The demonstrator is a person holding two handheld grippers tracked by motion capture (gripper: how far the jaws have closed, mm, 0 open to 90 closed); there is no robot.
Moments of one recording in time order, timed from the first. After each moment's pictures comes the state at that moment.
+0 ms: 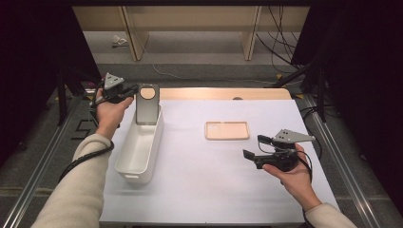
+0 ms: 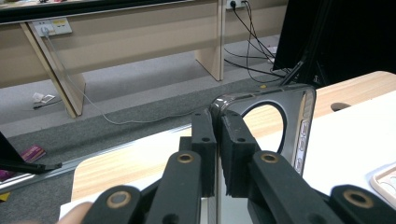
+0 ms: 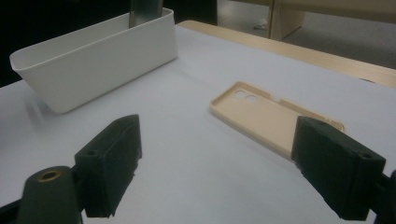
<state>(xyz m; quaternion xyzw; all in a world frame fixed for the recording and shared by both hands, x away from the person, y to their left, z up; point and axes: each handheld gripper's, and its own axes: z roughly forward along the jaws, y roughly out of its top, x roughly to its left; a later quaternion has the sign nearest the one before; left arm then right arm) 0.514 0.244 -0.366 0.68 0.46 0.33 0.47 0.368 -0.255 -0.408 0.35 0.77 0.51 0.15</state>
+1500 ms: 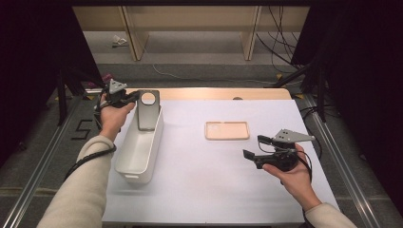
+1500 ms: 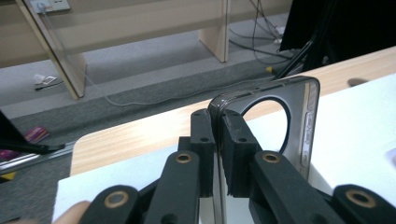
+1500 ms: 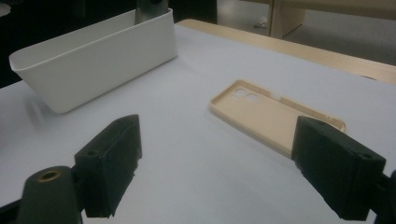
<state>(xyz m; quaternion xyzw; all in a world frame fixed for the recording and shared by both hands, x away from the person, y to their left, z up) 0.522 0.247 -0.393 0.69 0.47 0.32 0.44 0.370 -0.255 -0.409 0.35 0.77 0.51 0.15</state>
